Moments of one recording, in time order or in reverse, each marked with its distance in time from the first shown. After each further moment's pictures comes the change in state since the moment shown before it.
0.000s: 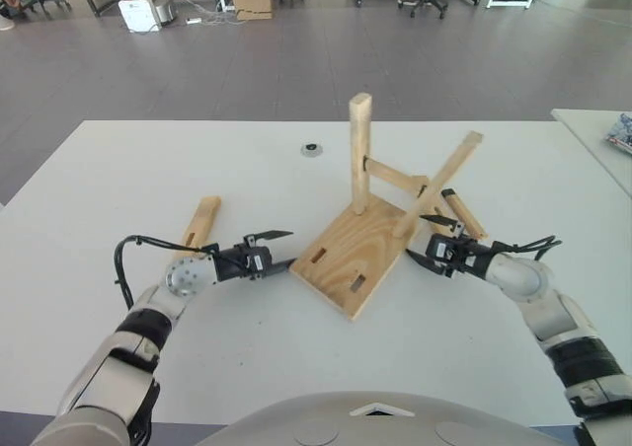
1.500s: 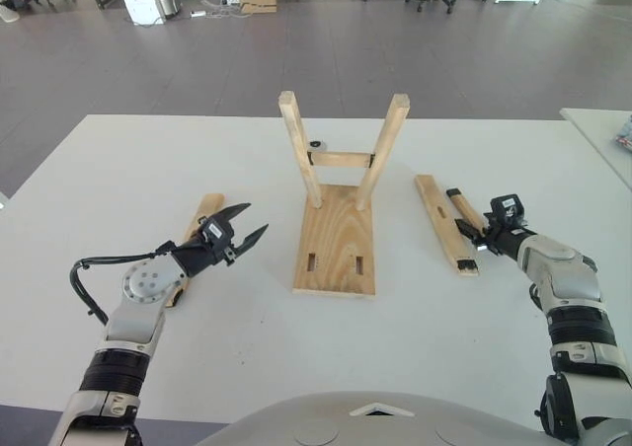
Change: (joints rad) left arm 0.208 -0.010 0.347 -0.499 -0.218 0.551 -0.007; right arm -0.137 0.046 -0.370 0.170 0.504 0.781 -0.046
